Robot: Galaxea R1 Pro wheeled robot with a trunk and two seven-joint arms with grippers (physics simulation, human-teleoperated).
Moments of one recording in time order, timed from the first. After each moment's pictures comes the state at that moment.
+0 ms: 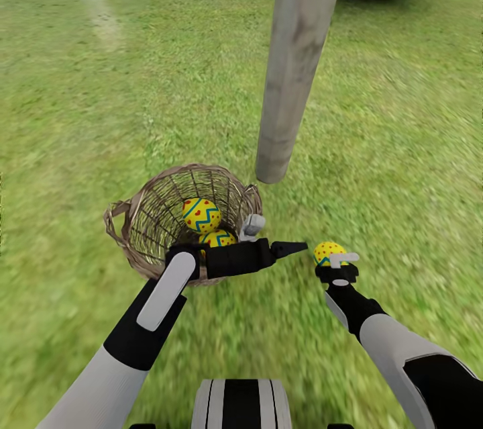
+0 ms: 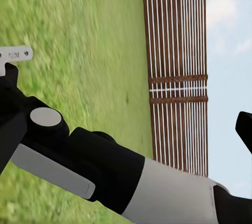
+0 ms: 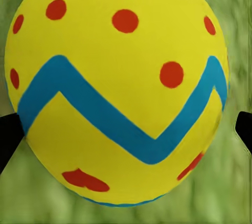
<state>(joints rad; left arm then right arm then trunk) -0.69 -0.09 -0.44 -1.45 1.19 0.94 -0.11 -0.91 -0.05 0.21 -0.29 -0.07 0.01 -0.34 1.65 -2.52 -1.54</state>
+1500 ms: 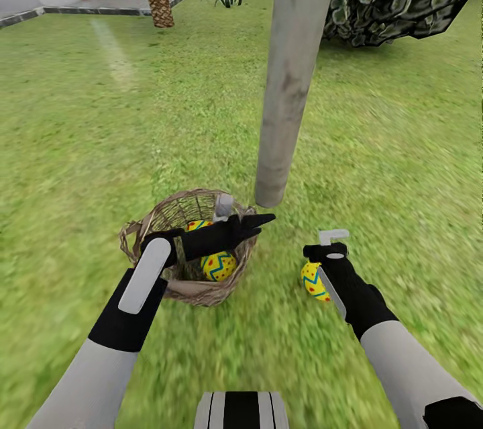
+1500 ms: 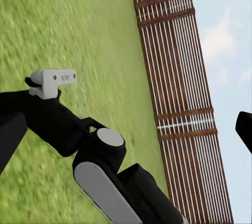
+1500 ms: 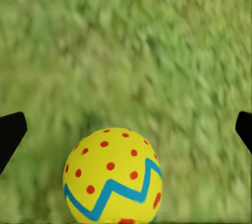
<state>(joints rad) -0.72 -0.08 -0.26 -1.45 1.21 0.96 -0.10 -0.79 -0.05 0.21 -0.88 -0.08 0.48 -0.28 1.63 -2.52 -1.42</state>
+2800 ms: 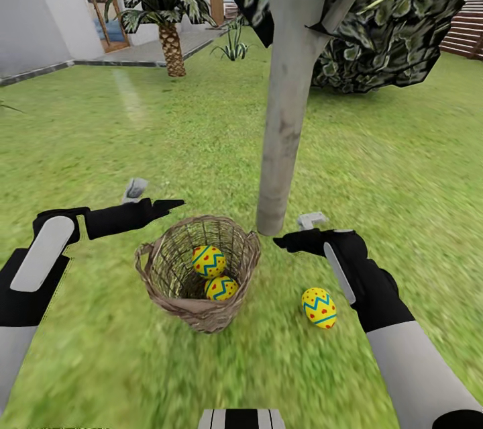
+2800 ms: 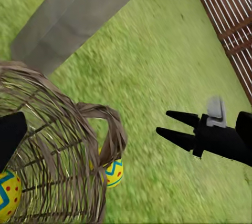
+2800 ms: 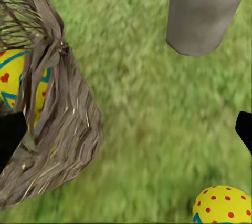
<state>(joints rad) -0.80 0.38 -0.12 -1.48 1.21 1.02 -0.10 -0.78 -0.05 0.19 -1.26 -0.09 0.89 0.24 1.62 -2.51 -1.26</state>
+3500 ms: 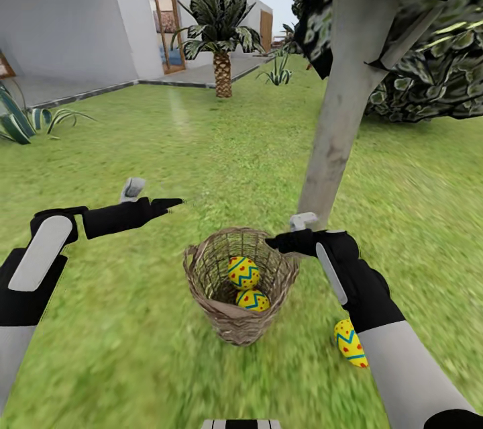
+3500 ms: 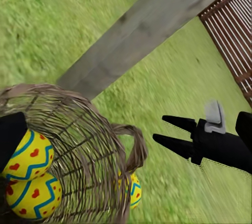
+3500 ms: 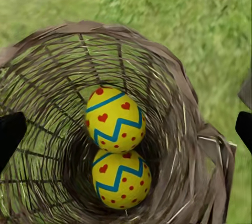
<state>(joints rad) -0.80 0.38 -0.11 -1.48 1.21 1.02 -0.10 -0.78 -0.01 0.19 -1.26 -0.09 0.88 0.24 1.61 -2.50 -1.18</state>
